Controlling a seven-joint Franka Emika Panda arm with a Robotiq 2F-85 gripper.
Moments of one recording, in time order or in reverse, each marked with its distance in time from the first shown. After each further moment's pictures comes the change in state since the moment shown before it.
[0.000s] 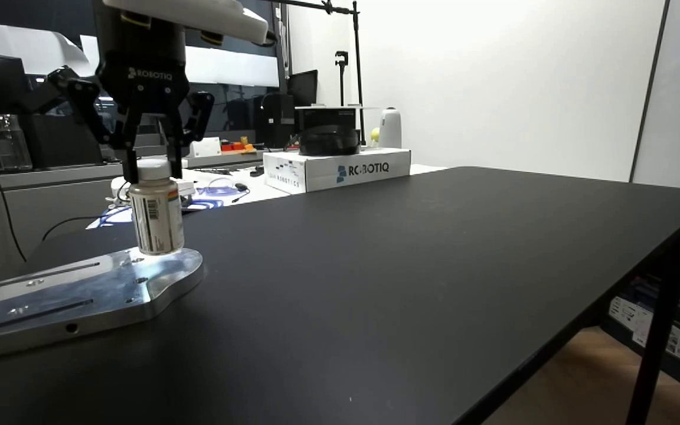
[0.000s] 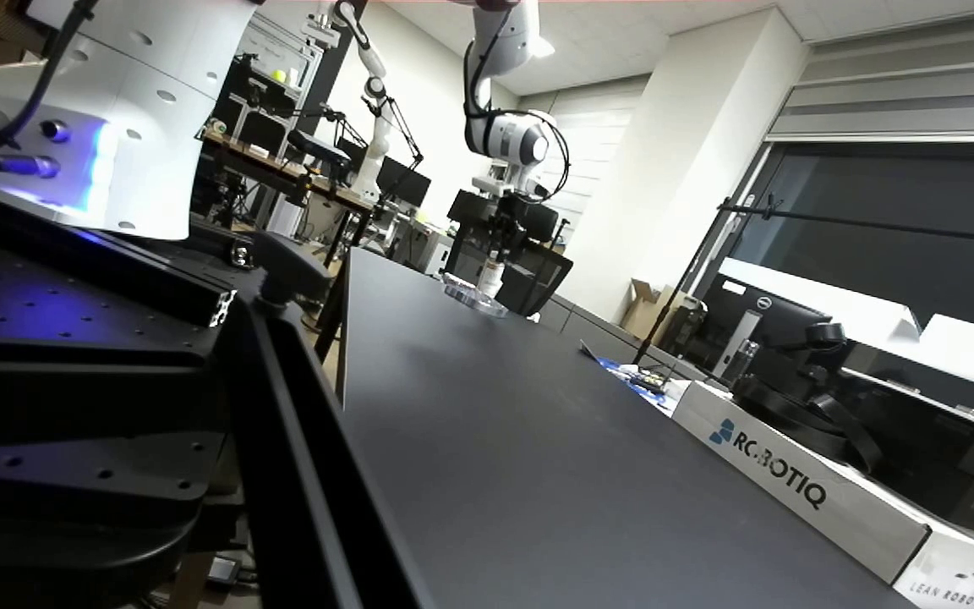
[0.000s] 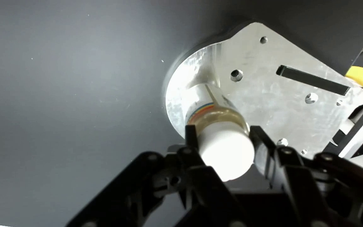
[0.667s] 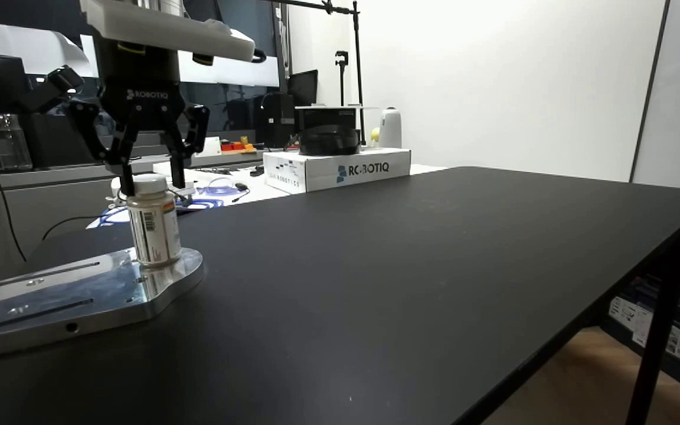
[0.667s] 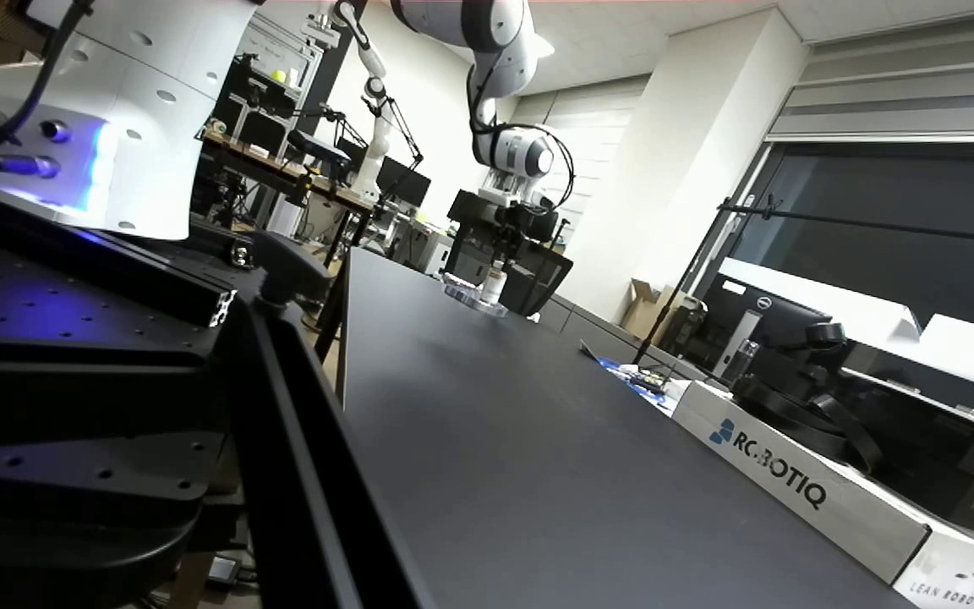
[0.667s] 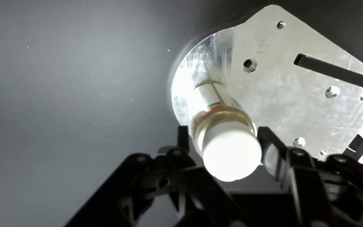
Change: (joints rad) arm 0.000 0.155 -0.009 0.247 0.015 -0.132 -0.033
